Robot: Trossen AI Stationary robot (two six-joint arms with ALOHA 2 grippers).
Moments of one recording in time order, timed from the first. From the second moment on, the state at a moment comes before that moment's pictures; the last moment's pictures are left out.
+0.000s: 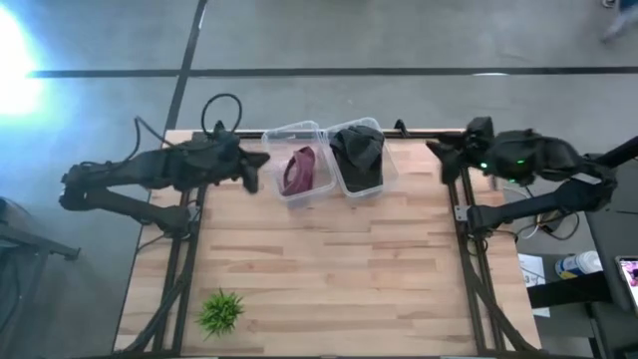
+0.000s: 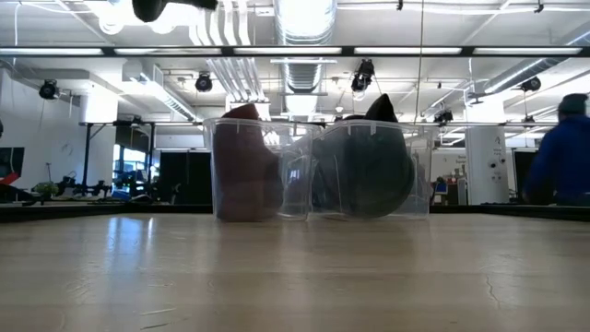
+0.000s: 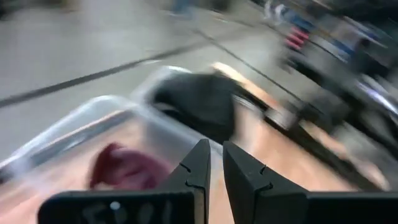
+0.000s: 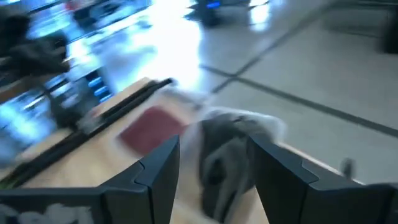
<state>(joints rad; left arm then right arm) 0.02 0.94 1.16 -0.57 -0.46 -0.55 0.02 0.83 1.31 -0.93 0.63 0.56</state>
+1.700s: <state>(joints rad) 0.05 0.21 0.01 0.33 -0.12 -0.53 0.02 0.29 0.35 -0.29 0.10 0.45</state>
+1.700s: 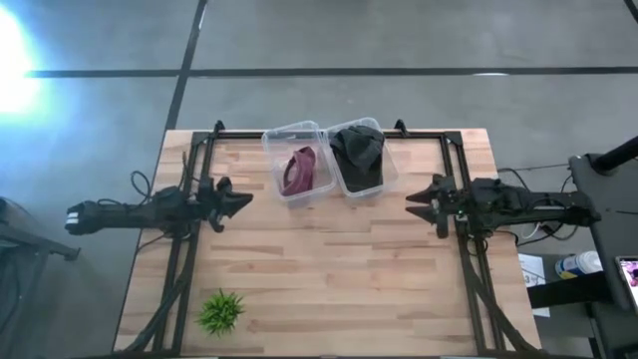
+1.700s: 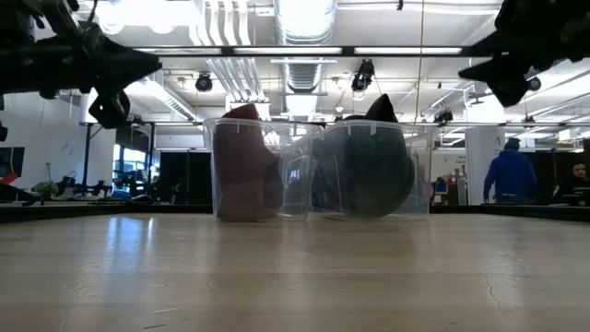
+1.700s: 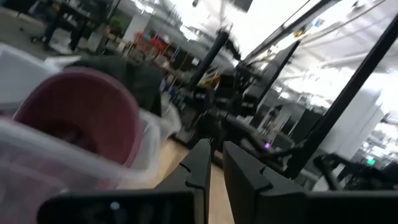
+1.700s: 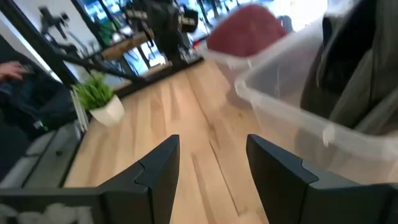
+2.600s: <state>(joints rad) 0.07 0.00 0.01 0.03 -0.21 -0.01 0.02 0.38 0.11 -0.29 0.10 0.45</state>
